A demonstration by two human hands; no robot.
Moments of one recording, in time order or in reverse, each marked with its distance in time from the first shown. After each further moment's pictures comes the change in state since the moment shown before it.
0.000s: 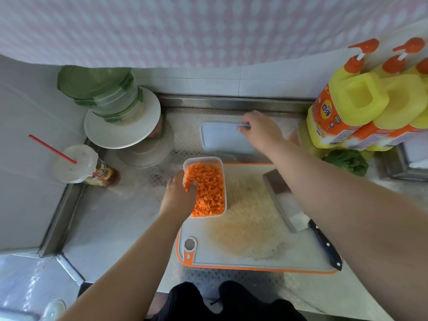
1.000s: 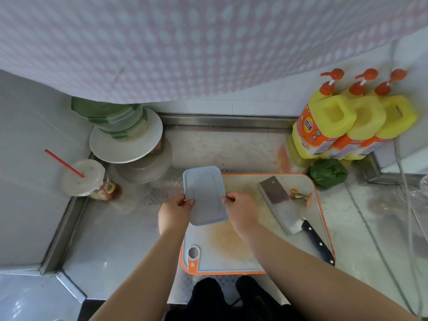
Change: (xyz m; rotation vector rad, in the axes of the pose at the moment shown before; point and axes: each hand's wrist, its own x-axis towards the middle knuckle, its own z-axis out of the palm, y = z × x) left_hand -0.012 -0.025 -0.006 -0.194 0.083 -0.021; right_hand -0.149 -0.062 0.080 0.474 -0.006 0.439
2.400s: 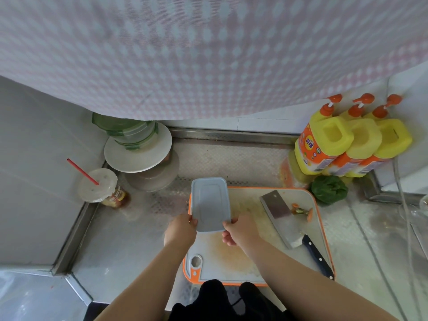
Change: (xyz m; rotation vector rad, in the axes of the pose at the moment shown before) left_hand 0.007 -0.020 0.003 0.458 -0.179 0.004; right_hand -0.009 0.006 0.000 0.350 -0.293 0.345
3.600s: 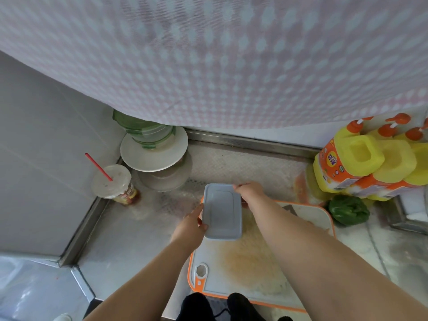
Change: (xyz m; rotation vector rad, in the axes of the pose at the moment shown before) left_hand 0.012 0.004 -0.011 -0.206 -0.059 0.104; right_hand 0.082 -0.105 -0.006 -0.289 0.146 -0.029
